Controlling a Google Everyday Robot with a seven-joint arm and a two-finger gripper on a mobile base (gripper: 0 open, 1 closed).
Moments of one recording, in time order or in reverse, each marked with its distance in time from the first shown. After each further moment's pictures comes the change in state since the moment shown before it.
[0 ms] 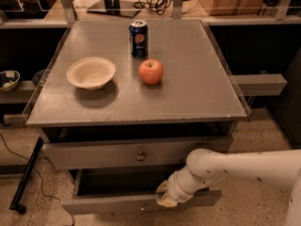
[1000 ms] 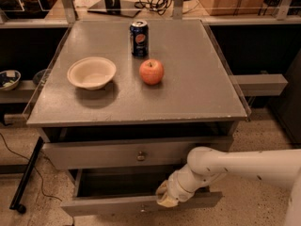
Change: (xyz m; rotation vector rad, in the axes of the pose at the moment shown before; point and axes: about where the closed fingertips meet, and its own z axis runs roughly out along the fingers) arm -0.001 -0.002 -0.004 -0.019 -0.011 -0.003
